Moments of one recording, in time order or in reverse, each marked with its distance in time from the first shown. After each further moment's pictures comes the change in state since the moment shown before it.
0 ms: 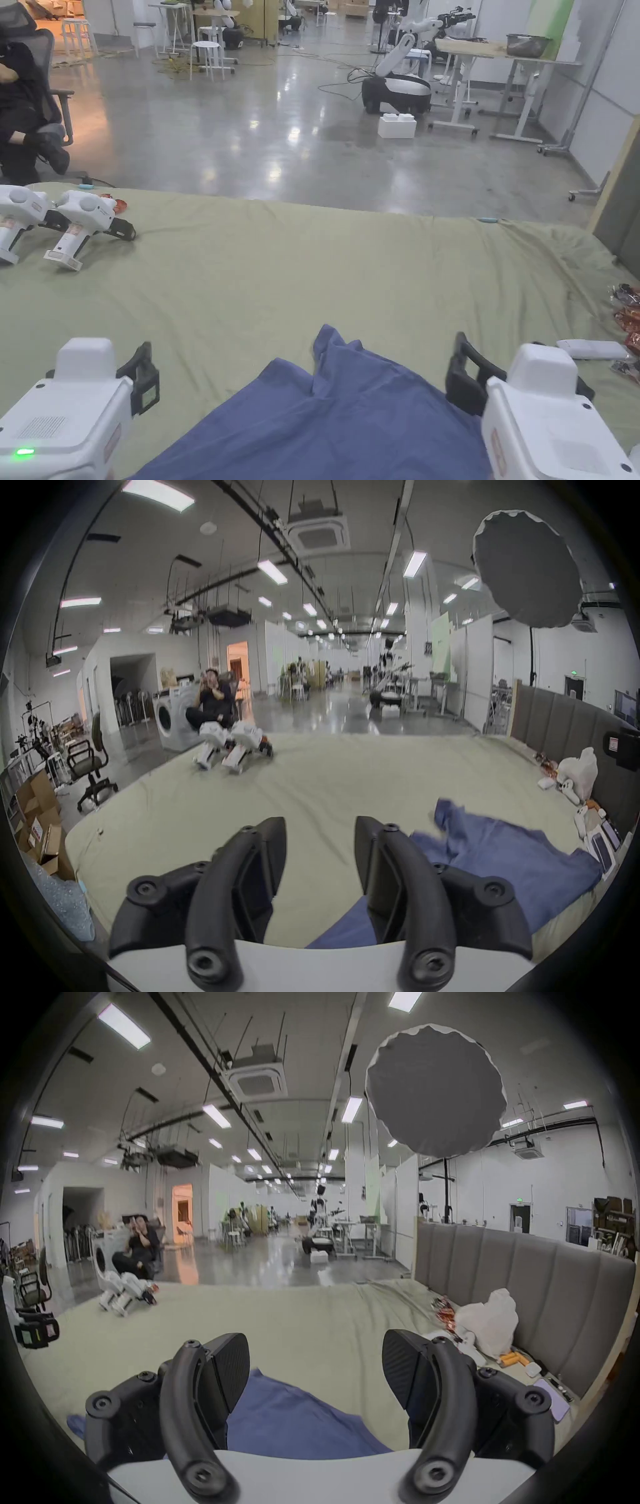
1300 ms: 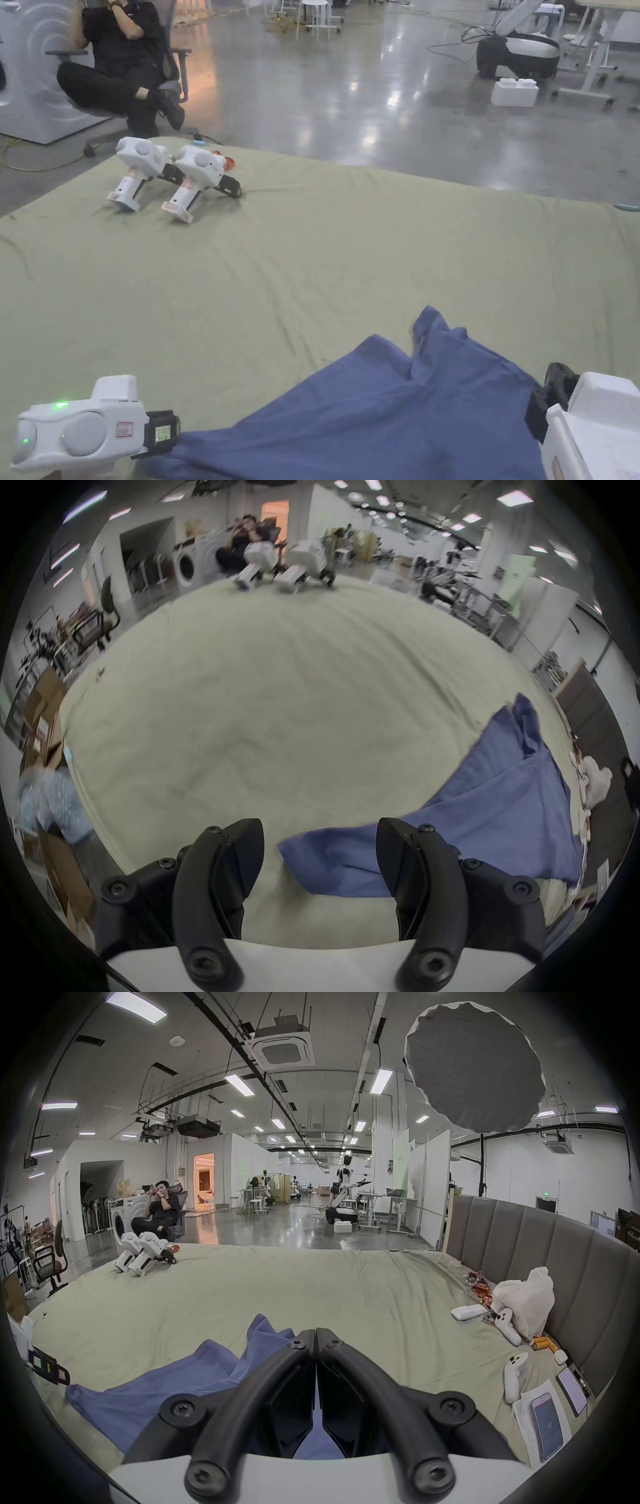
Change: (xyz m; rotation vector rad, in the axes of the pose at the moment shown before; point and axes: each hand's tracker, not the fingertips) left arm -0.114 -0.106 -0.040 -0.743 0.099 0.282; right arm -0.043 -0.050 -0.040 -0.171 0.102 0.069
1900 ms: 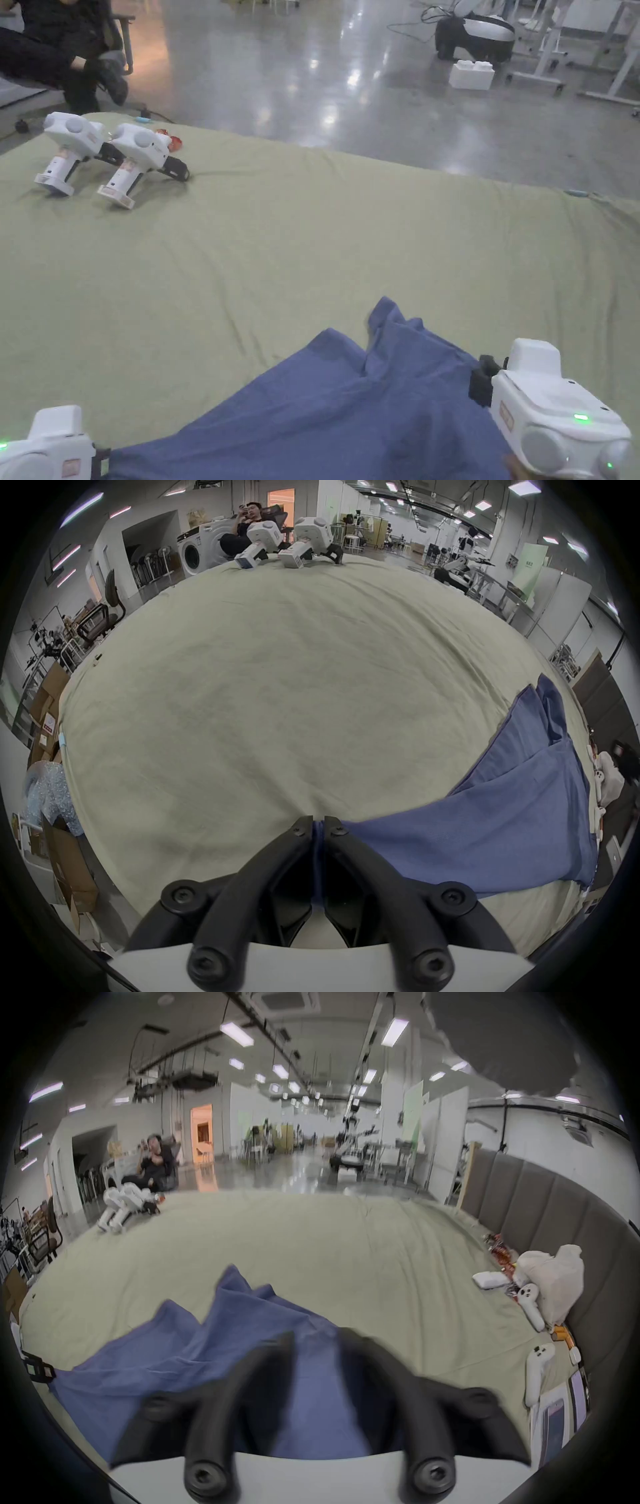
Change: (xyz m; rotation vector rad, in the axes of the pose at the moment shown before) left arm 0.021 -0.011 -0.012 -0.023 0.040 -0.025; right arm 0.033 -0.012 -0.129 -0.325 0.031 0.039
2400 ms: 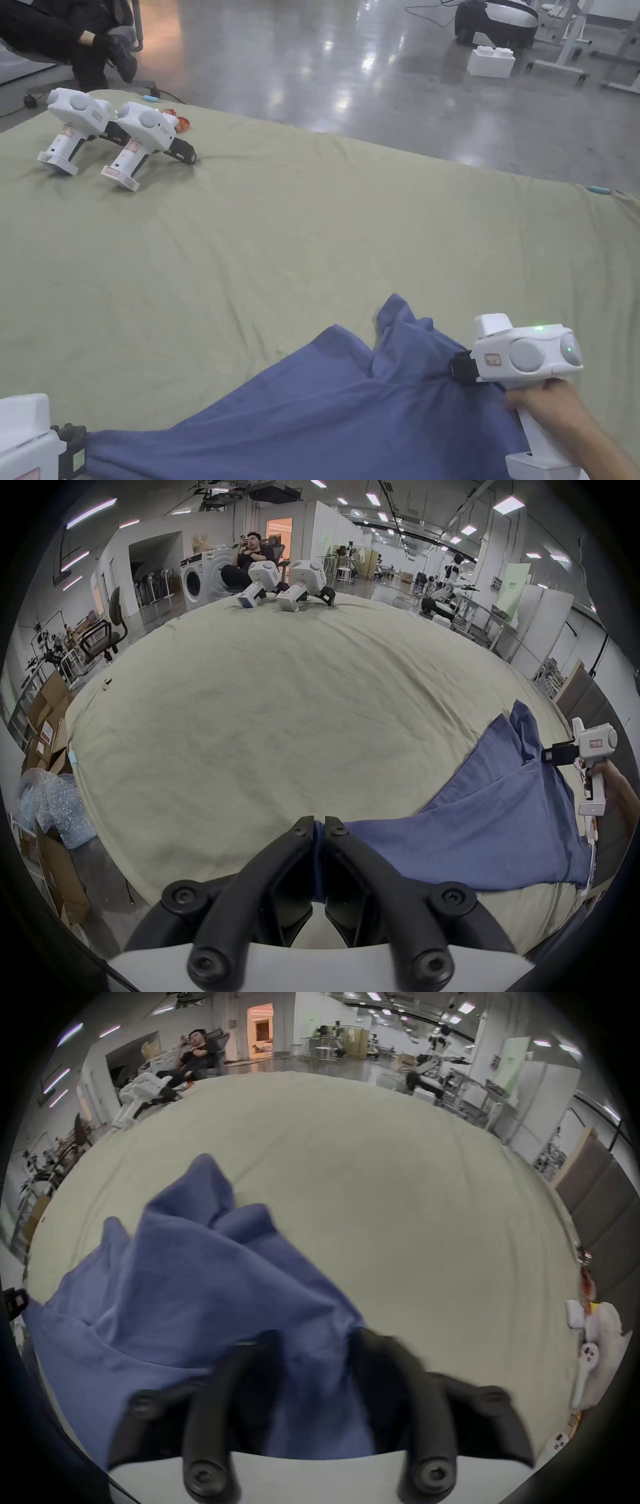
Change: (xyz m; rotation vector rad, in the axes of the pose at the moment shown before) left arm -0.013 0.003 0.028 0.150 -0.038 -0.007; right arm 0.010 0.024 -0.161 -0.398 0.265 0.246
